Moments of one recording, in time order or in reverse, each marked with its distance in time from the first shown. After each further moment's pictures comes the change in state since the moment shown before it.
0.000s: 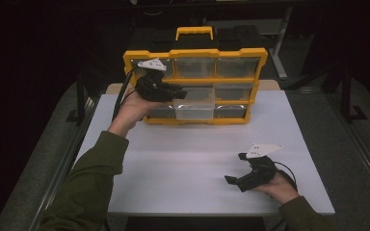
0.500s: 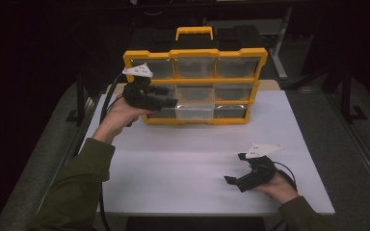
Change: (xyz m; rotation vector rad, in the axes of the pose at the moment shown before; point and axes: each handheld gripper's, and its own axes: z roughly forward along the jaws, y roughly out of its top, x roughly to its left) left arm -0.001 -0.025 -0.030 -0.010 -0.003 0.022; right arm 0.000 0.000 0.001 0.006 -0.001 0.000
